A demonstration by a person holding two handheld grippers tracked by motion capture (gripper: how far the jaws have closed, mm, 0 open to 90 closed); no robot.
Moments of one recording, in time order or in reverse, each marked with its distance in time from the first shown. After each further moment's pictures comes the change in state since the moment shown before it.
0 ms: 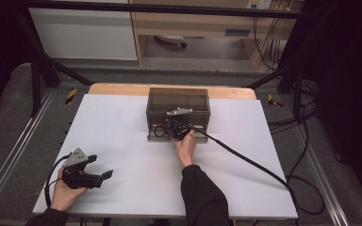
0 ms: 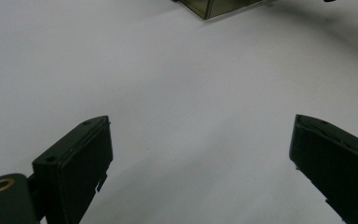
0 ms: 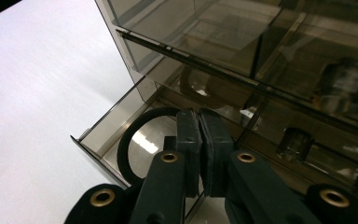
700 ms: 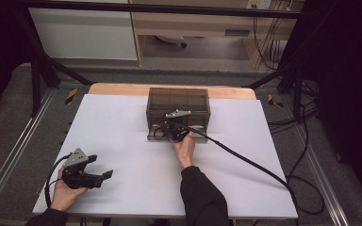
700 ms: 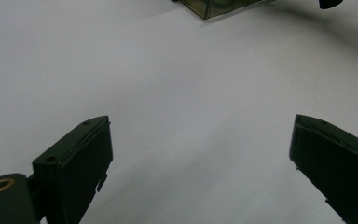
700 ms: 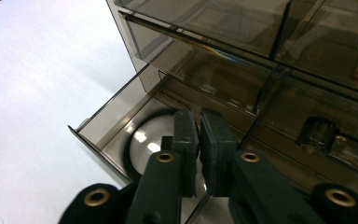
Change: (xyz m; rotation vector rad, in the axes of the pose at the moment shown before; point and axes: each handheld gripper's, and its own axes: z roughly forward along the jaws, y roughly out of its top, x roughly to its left) left arm 0.000 0.000 0.000 0.001 -0.001 0.002; right arm 0.002 -0.006 0.005 0.009 0.005 -0.016
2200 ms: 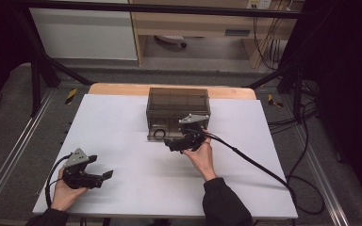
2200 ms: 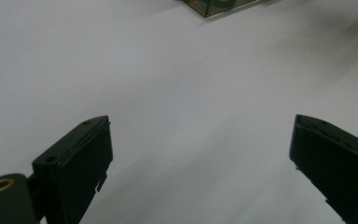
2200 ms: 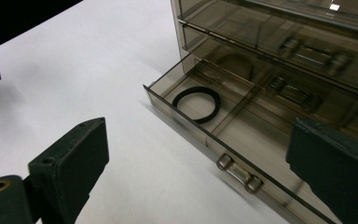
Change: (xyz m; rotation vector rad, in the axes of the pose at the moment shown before) left arm 0.000 0.000 0.001 0.008 0.004 -0.001; right arm 0.004 -0.008 -0.089 -0.022 0.088 -0.048
